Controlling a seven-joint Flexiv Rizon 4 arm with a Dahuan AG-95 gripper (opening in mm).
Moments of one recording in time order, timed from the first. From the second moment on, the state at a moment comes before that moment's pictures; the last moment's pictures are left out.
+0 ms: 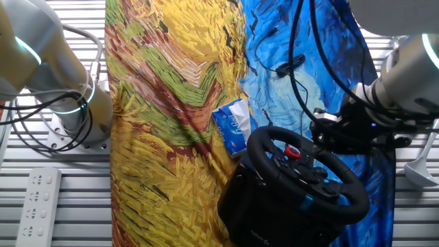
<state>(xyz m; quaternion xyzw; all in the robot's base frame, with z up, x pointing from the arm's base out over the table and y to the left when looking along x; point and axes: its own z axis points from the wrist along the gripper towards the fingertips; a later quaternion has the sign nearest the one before) 0.555 -0.167 0.234 0.56 -0.82 -0.04 0.10</state>
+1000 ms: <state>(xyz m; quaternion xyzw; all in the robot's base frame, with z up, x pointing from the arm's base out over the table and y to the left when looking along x) 0.555 -0.167 0.234 0.48 -0.87 0.02 0.13</state>
